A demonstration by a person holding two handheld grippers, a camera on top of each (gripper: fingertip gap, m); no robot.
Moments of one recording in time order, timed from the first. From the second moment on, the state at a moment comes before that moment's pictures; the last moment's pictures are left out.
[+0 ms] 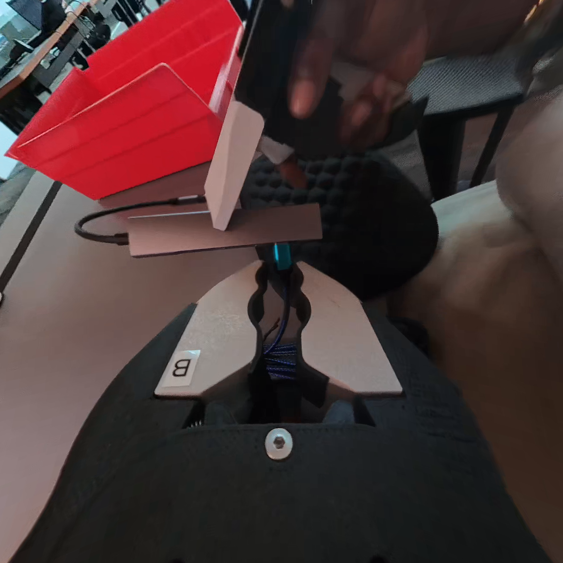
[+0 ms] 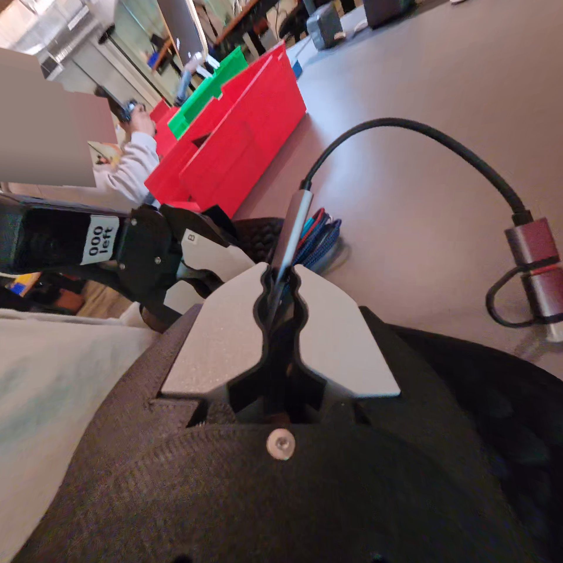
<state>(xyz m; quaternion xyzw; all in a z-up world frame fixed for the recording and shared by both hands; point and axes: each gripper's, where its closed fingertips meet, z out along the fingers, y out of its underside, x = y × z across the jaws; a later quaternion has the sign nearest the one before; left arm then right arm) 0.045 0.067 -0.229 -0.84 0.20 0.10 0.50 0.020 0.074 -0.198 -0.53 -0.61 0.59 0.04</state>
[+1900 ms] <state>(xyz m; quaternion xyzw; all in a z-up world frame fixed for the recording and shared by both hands) -0.185 -0.282 -0.245 -0.89 -0.33 0.31 0.12 0.001 0.157 -0.191 -0.46 -0.63 0.55 0.29</state>
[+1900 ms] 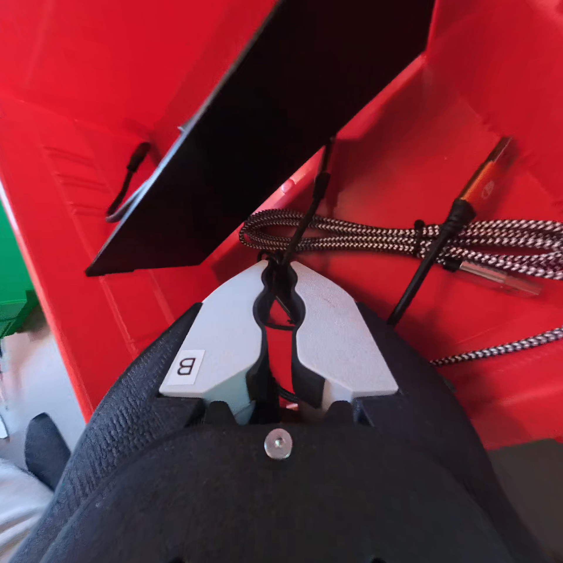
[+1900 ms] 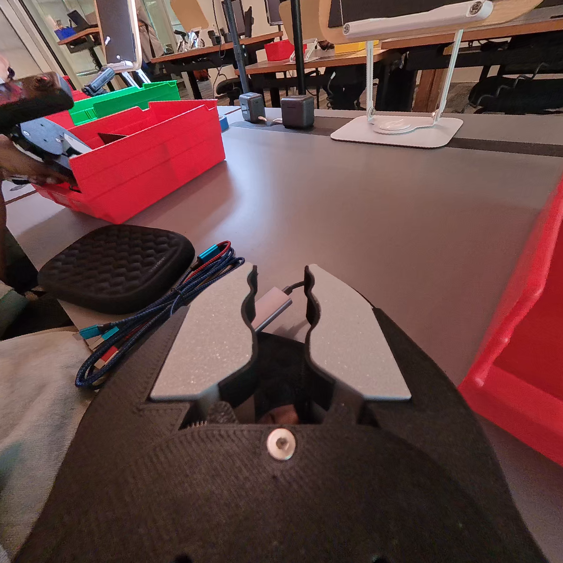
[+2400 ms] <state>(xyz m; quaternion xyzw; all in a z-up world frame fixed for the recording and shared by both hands) -0.128 -0.228 -0.032 -0.55 -0.18 0.66 0.47 0.002 0.151 -0.193 -0.45 -0.65 0.54 0.29</state>
